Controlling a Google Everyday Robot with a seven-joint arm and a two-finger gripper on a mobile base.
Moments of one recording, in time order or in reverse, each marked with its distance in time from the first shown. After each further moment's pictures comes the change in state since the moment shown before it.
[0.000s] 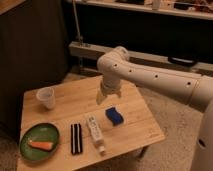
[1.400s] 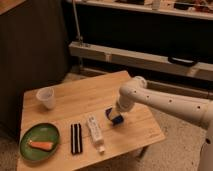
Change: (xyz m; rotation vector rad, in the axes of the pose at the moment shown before) arm -0.029 0.036 0.133 0.058 0.082 -0.109
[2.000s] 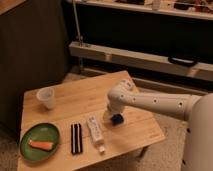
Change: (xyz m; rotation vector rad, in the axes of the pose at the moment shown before) arm 0.010 0.003 0.025 -0.024 -0.053 -0.012
